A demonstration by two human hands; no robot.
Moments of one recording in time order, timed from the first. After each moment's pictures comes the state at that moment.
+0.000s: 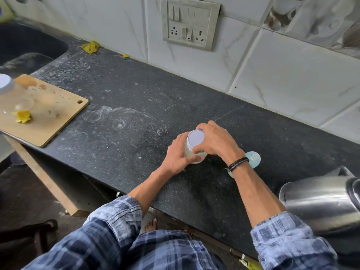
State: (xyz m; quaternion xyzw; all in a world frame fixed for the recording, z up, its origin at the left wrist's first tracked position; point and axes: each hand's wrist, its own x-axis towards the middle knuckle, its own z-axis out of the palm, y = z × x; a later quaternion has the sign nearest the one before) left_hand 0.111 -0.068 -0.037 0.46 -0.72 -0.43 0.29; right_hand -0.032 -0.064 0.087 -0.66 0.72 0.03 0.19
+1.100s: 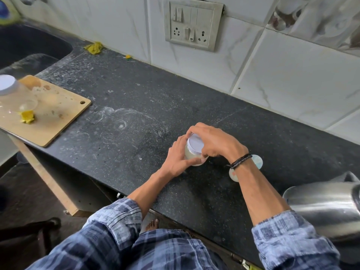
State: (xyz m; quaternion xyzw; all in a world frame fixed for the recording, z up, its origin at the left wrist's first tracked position) left_hand 0.112 -0.068 -0.040 0.46 -0.72 -0.42 0.29; right_hand -0.037 -0.075 0.093 -0.76 0.61 0.07 0.23
